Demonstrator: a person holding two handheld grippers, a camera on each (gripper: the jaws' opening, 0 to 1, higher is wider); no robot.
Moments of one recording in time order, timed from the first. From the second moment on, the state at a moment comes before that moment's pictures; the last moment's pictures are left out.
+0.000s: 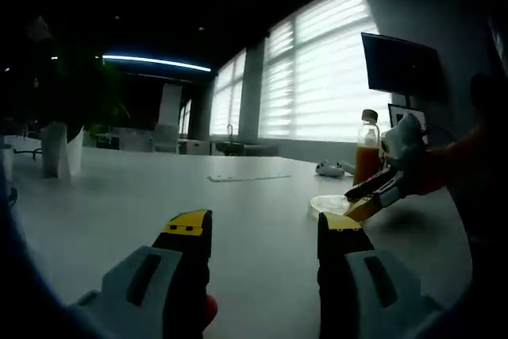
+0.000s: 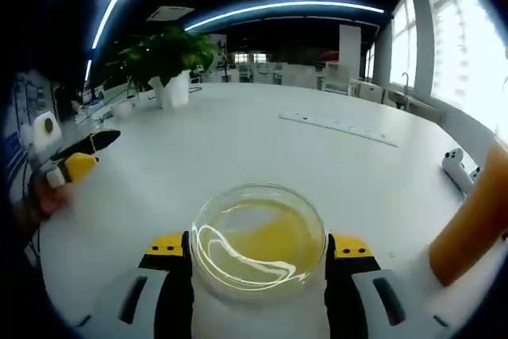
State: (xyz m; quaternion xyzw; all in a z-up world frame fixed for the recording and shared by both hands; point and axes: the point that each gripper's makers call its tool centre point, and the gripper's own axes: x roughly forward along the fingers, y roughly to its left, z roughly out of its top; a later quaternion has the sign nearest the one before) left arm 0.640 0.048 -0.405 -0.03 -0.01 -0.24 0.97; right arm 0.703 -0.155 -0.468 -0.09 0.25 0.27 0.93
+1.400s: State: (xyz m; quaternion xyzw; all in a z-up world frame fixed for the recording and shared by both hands) left arm 0.643 0.042 -0.410 -0.02 0.00 -0.25 0.97; right arm 0.666 -0.200 -0.398 -0.02 0.08 0.29 0.95
